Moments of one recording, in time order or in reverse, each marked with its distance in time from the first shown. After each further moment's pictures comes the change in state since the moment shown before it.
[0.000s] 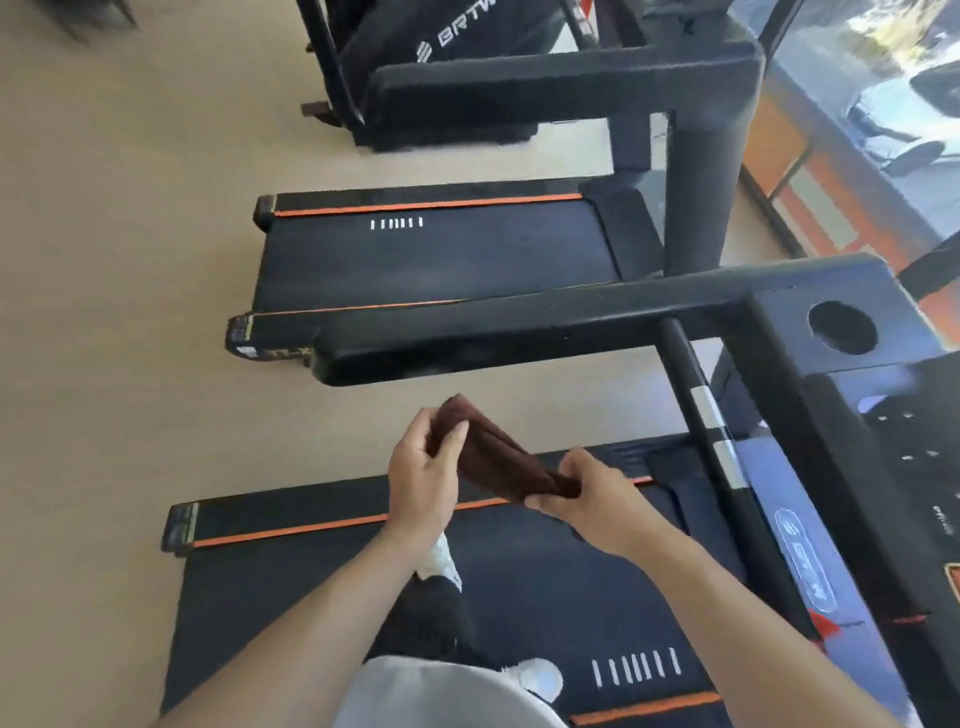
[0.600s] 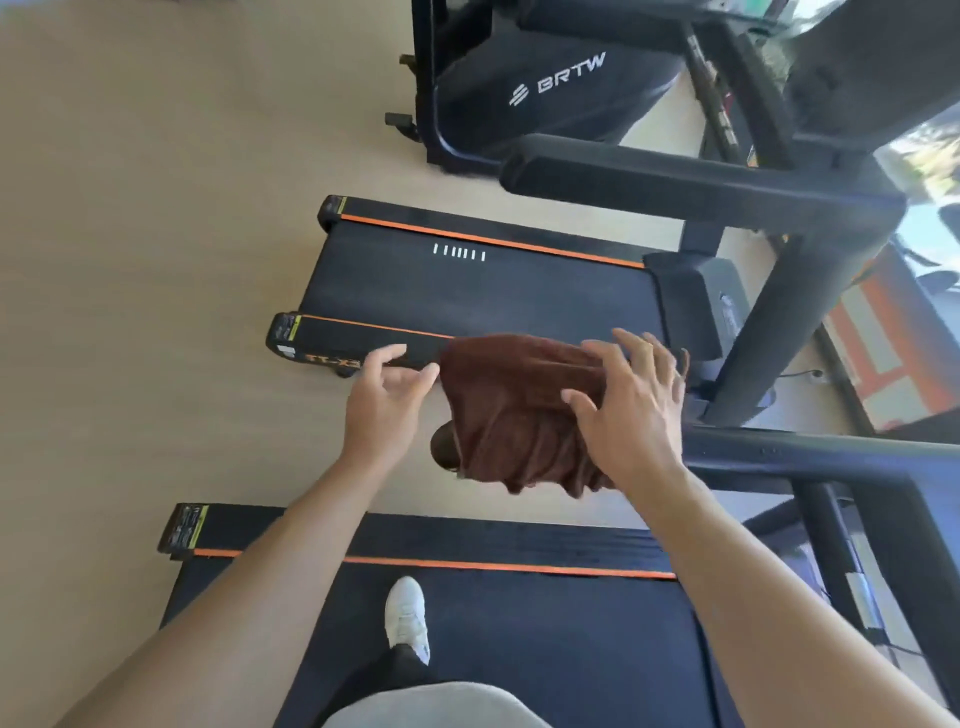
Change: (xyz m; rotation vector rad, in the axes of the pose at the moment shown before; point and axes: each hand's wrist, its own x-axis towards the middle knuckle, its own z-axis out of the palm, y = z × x) left_hand 0.208 0.010 -0.186 0.038 0.232 -0.039; right_hand 0.120 -0.256 -0.011 -0.439 0.641 -0.346
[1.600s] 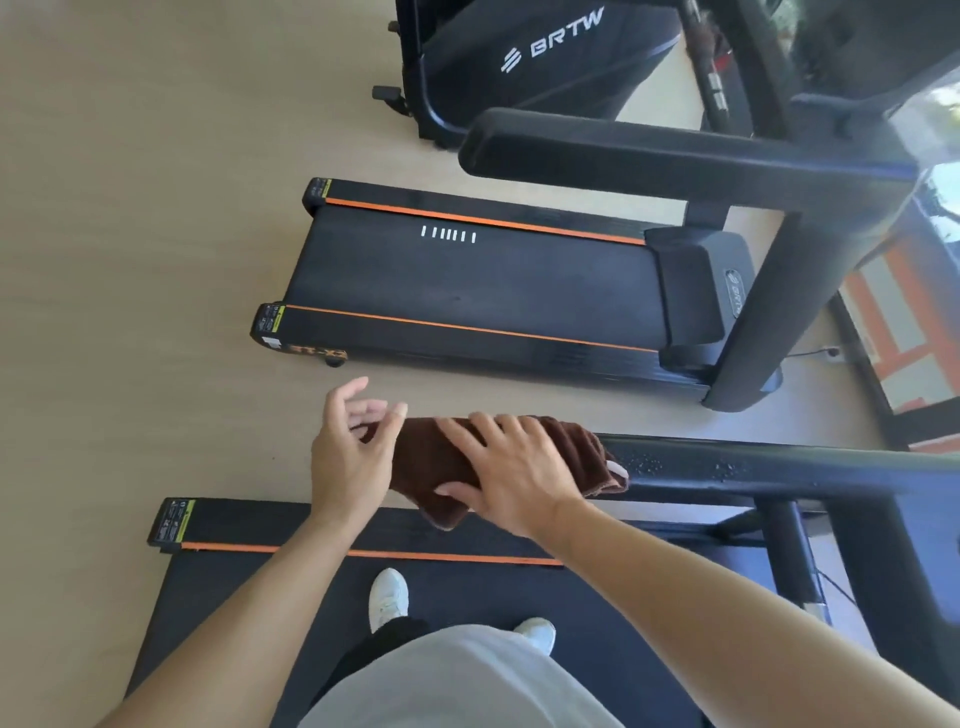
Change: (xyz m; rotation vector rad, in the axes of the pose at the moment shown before) left_hand -0.029 -0.008 0.073 0.091 0.063 -0.020; right_hand 0.010 0.053 0.081 -0.257 -0.322 -0.655
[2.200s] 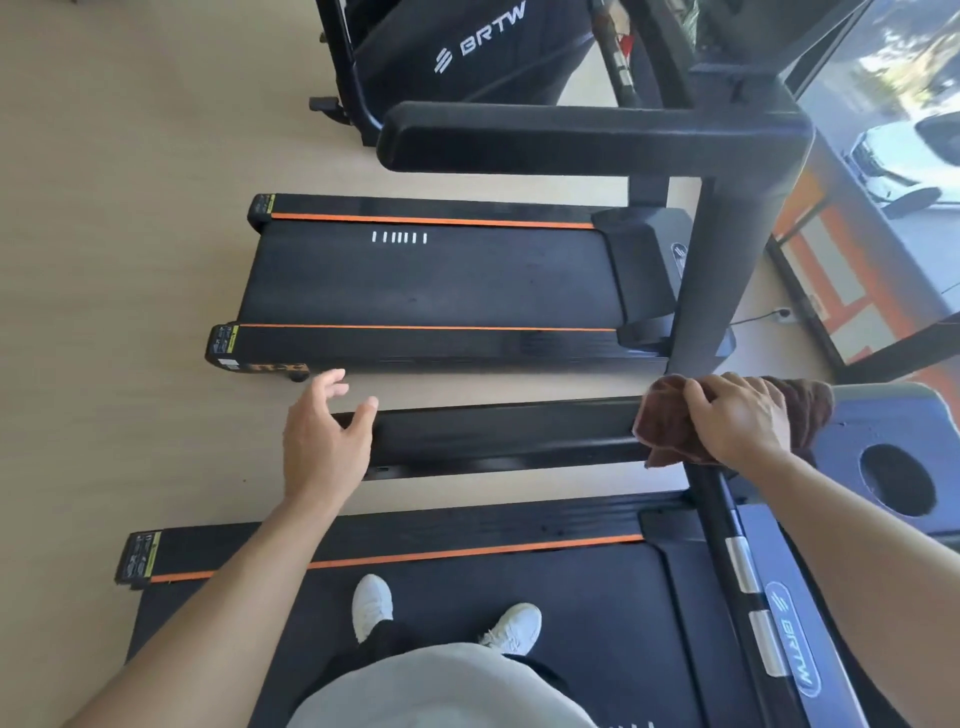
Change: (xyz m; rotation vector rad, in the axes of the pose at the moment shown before) left_hand -0.012 0.013 0.043 0.304 -0.013 0.106; right_hand -0.175 0.244 0.003 0.183 0.110 0.958
